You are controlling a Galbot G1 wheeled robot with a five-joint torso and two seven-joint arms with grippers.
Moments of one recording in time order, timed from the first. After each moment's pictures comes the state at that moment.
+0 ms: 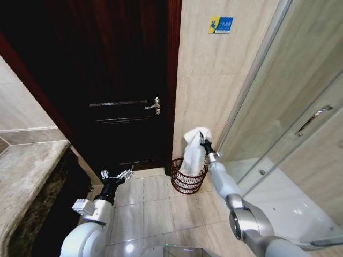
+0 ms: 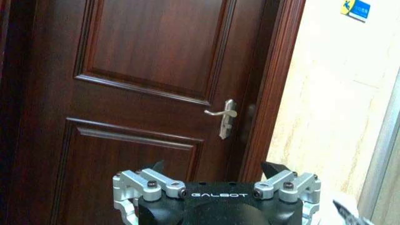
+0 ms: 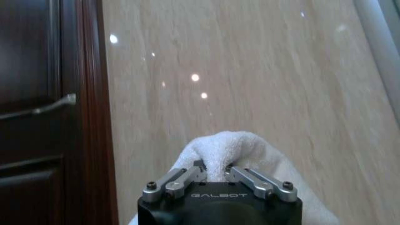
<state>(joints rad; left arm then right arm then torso) 1.79 -1.36 -0.68 -2.38 -0.46 0.07 0.01 -0.47 1.45 0.51 0.49 0.47 0.69 -0.59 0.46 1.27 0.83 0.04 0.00</state>
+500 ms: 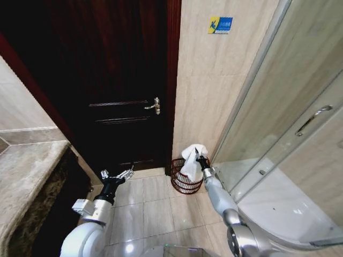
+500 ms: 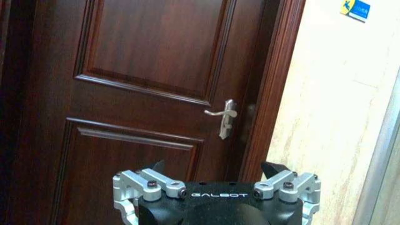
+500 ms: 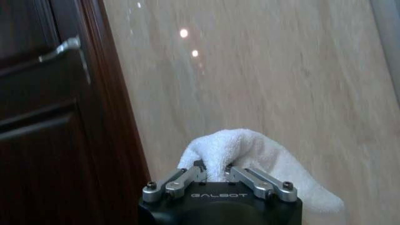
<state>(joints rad) 1.79 -1.36 -0.68 -2.38 -0.46 0.07 0.01 -0.59 1.49 0.53 0.48 0.42 0.60 -0.55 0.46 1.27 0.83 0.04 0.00</state>
